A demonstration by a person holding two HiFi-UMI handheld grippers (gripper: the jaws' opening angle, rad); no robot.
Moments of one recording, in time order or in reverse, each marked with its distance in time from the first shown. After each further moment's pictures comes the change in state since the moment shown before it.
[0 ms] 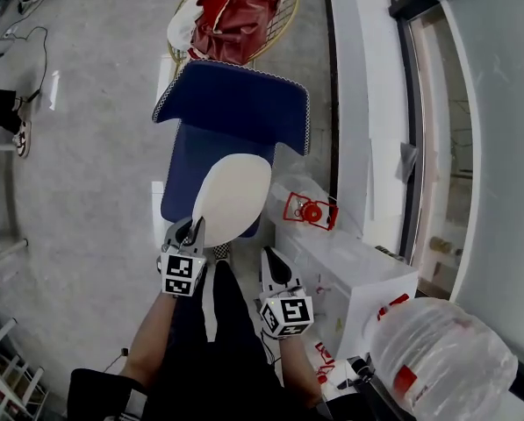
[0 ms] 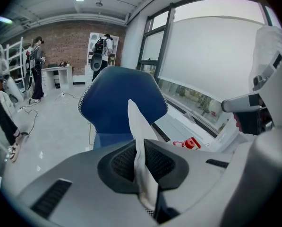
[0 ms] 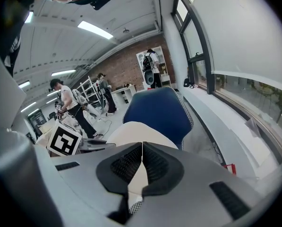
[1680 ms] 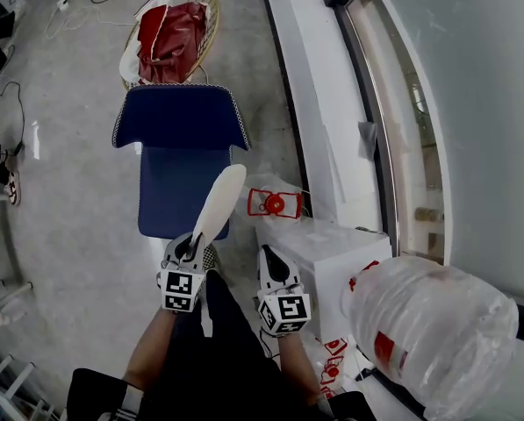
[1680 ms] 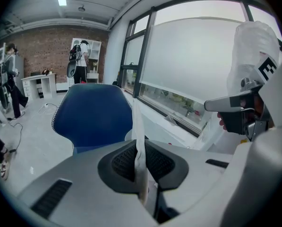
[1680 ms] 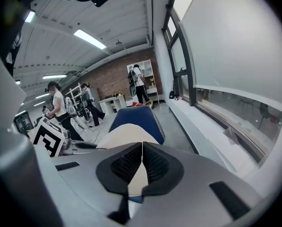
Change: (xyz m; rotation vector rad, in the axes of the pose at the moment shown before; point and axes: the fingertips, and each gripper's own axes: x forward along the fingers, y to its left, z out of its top) left arm -0.031 -0.142 0.048 0.120 -0.041 -0.131; right arm -0.110 -0.075 0.026 0.027 -0.132 -0.143
